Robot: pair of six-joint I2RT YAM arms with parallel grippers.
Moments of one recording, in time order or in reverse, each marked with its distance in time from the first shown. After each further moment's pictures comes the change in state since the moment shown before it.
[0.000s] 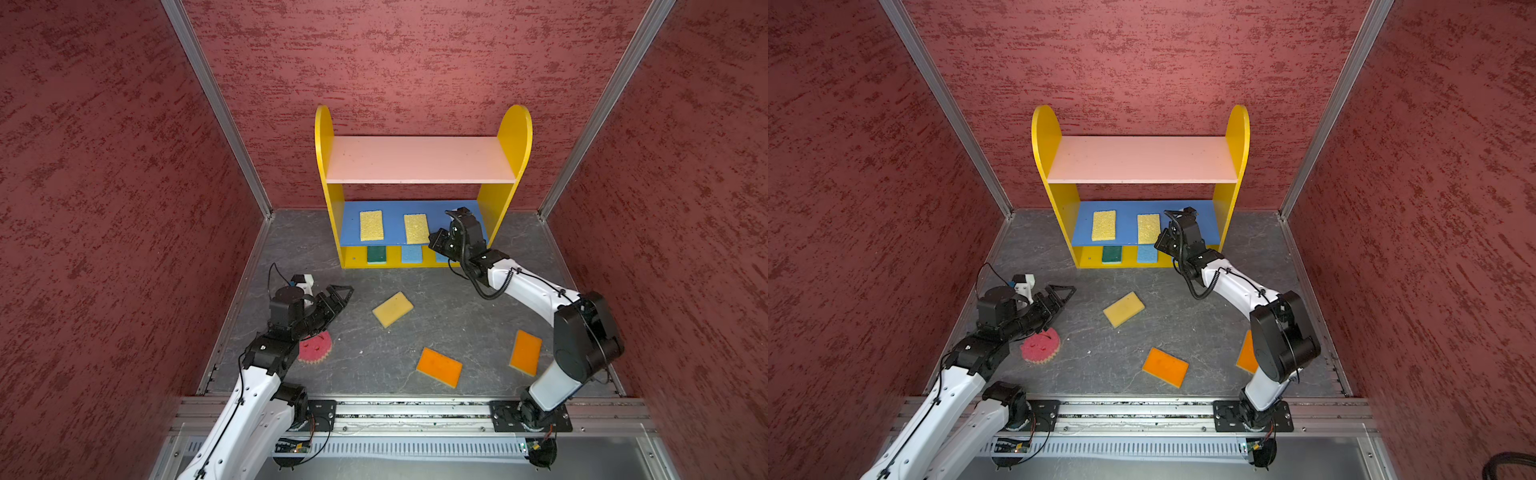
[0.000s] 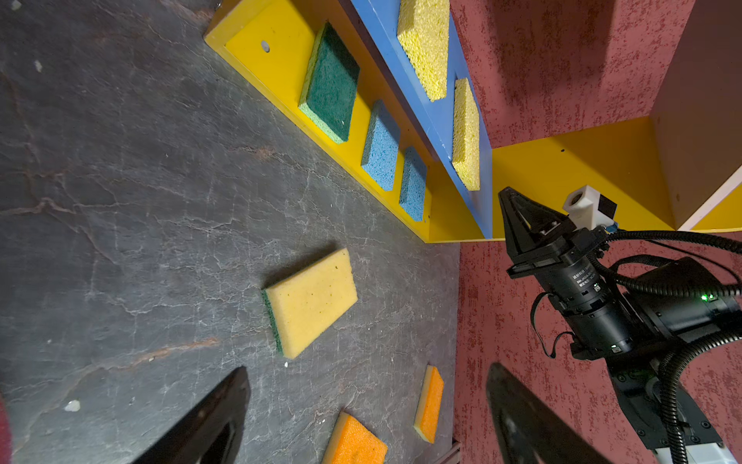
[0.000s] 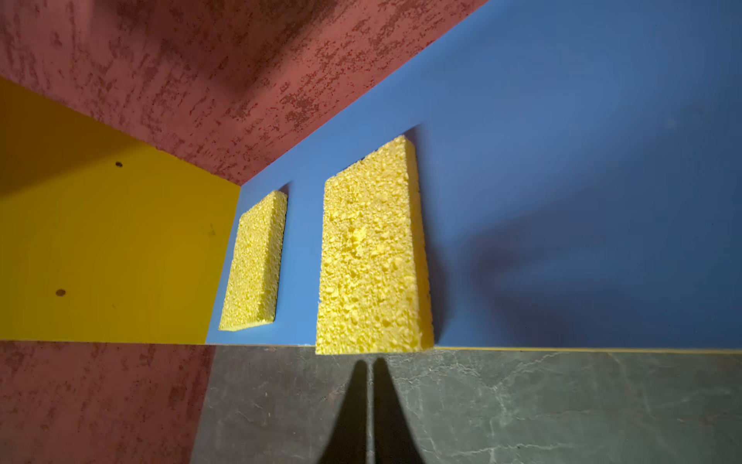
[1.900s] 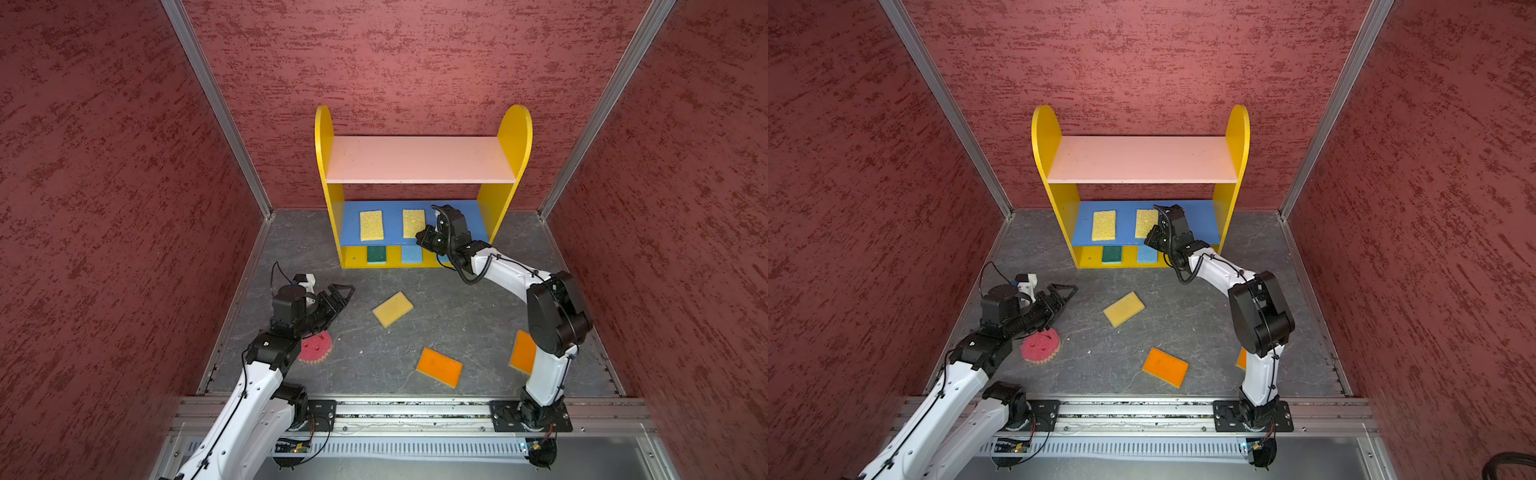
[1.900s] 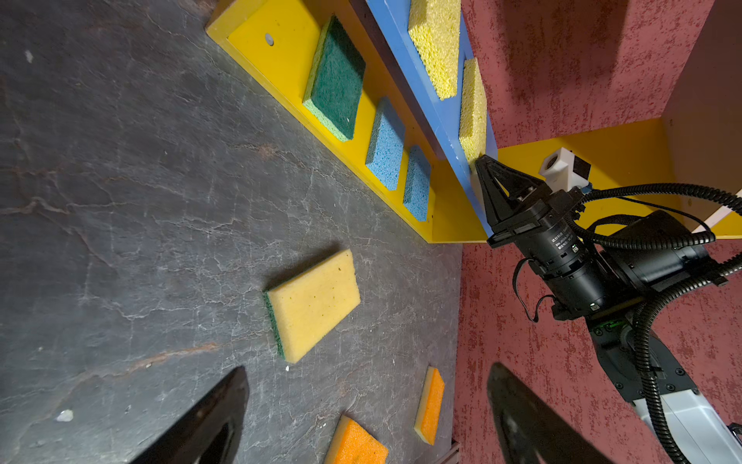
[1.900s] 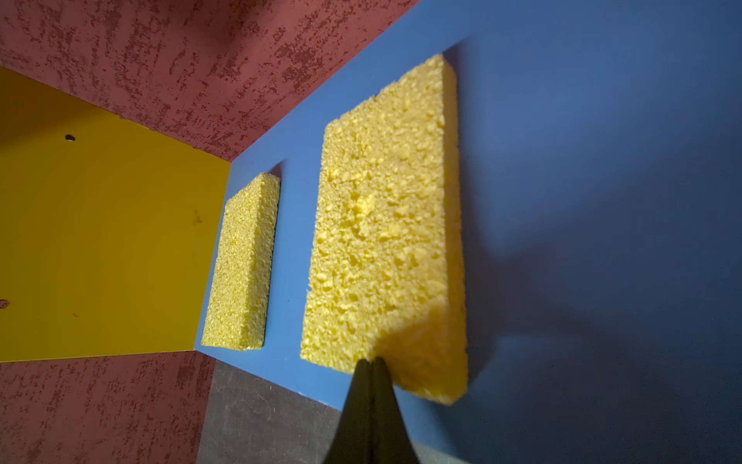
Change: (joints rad) left arm 0.004 0.041 -0.013 0.040 0.008 -0.007; right arm -0.008 0.216 0.177 -0.012 -0.111 0.014
